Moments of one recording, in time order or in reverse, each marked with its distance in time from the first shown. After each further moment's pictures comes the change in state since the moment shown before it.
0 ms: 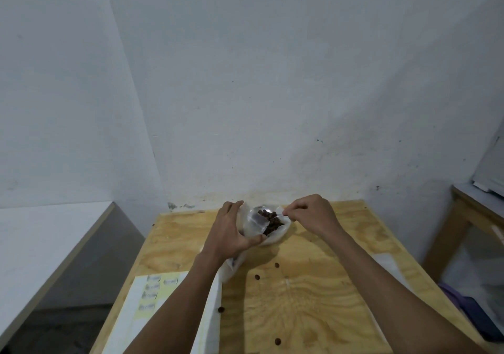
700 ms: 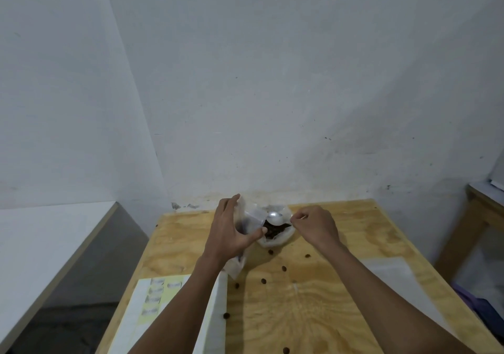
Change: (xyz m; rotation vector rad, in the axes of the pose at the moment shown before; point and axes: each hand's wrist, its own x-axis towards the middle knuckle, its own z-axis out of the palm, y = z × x) left_hand 0.004 -0.013 0.000 -0.075 0.144 0.008; right_hand 0.012 0.021 0.037 -0.188 0.097 0.089
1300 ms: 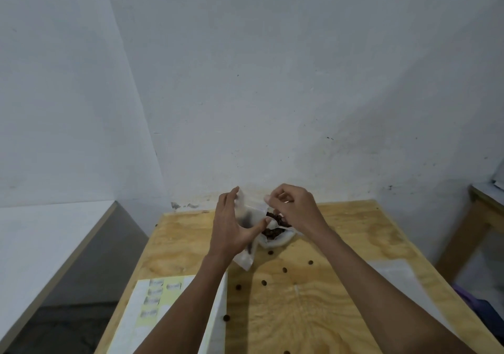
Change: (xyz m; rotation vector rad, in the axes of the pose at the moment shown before) left_hand 0.005 0.015 0.003 -0.048 0.131 0.004; right_hand -0.002 -0.050 -0.013 0.442 -0.111 -0.256
